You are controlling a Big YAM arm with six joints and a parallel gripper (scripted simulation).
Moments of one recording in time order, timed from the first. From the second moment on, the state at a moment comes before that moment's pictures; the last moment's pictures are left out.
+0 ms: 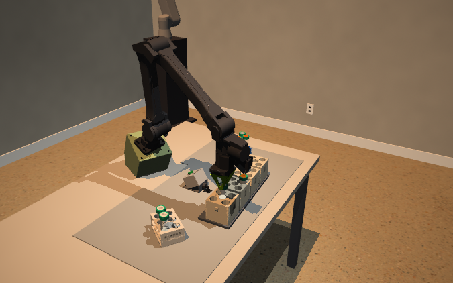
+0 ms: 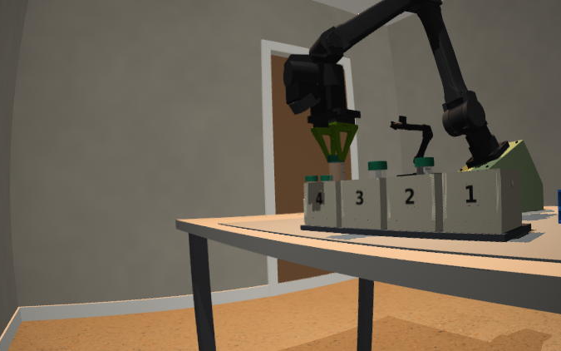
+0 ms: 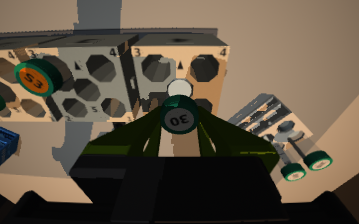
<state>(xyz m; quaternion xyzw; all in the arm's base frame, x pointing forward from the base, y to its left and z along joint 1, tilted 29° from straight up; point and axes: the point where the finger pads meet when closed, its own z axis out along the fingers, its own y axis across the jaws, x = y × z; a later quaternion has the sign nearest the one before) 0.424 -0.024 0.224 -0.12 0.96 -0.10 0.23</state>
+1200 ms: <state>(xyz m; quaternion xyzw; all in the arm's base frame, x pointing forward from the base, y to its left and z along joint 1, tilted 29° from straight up) 0.433 -0.027 0.205 -0.12 0.96 -0.10 0.23</state>
